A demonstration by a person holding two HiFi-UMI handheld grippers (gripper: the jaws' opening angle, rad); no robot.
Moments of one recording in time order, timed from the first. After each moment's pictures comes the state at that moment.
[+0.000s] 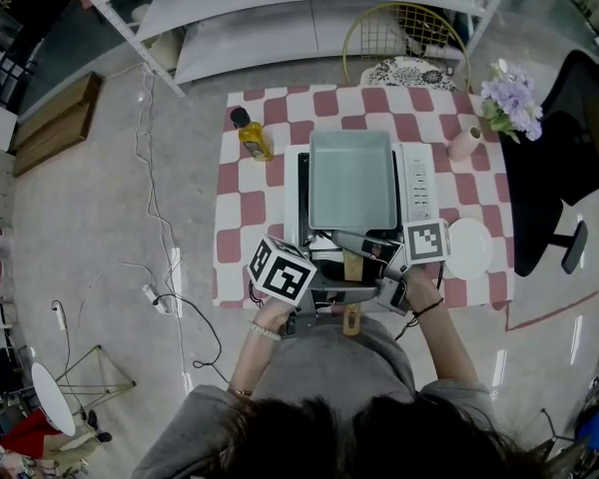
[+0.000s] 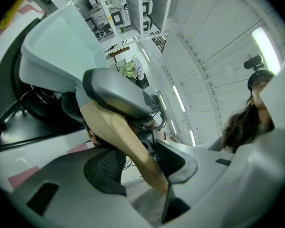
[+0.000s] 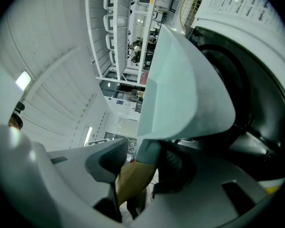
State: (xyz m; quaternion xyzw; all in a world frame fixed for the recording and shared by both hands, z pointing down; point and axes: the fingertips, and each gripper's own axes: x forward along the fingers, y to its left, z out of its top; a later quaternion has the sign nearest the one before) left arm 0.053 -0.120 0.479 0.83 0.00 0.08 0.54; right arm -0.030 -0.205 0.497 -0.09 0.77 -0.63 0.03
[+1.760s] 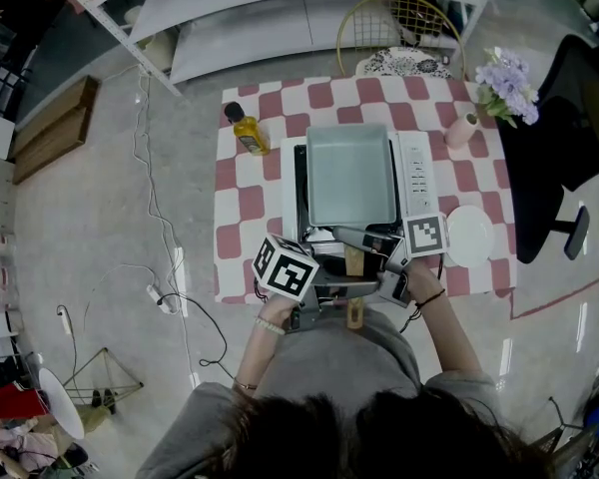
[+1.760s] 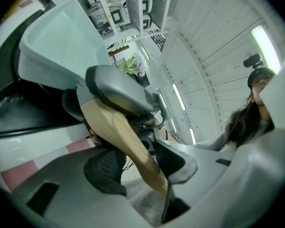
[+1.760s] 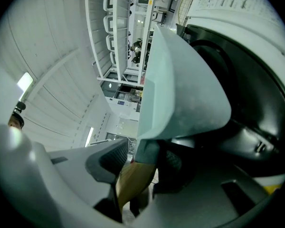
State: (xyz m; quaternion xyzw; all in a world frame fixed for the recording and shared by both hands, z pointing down) left arm 0.053 -0.113 0.500 0.84 0.00 0.09 0.54; right arm -0.028 -0.200 0.506 -0.08 0.77 -0.63 0.04
